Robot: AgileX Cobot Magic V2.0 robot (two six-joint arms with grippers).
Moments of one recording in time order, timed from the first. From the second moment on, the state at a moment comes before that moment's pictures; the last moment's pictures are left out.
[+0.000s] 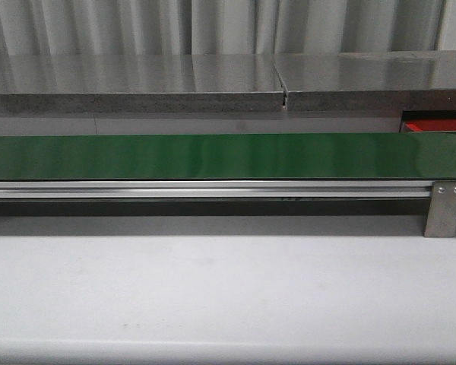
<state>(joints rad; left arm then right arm) 0.06 0.53 -0.68 -0.18 0.58 0.18 -0.14 0.92 -0.88 0.18 0.66 -0.26</state>
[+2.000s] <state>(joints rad) 0.14 0.75 -0.82 -0.06 0.67 -0.03 -0.14 0.71 -0.74 0.18 0.68 -0.26</state>
